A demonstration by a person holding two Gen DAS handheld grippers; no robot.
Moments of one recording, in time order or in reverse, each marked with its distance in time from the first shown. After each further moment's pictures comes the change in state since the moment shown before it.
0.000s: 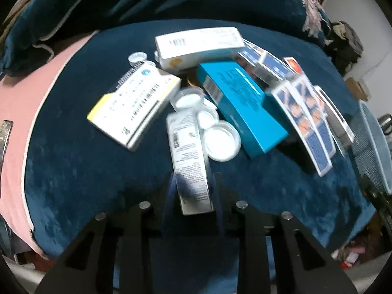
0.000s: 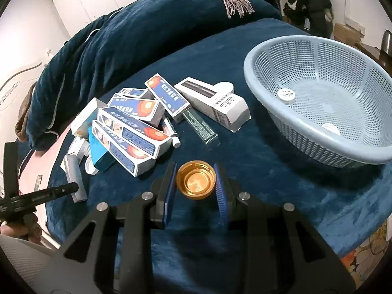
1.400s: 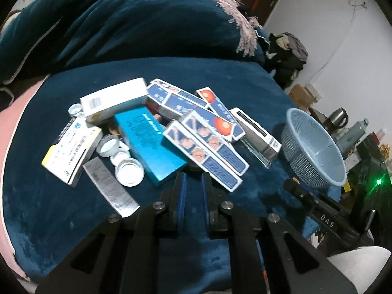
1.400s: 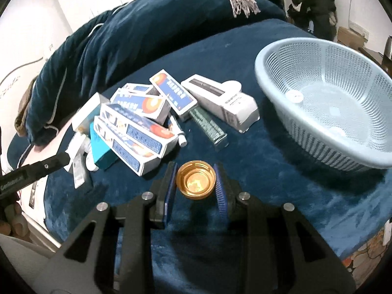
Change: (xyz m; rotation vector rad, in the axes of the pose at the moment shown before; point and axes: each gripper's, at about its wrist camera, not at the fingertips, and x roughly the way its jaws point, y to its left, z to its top) left arm -0.056 -0.071 0.008 0.154 -0.158 -0.302; right arm 0.003 0.005 0.001 -0.025 -0.008 0.002
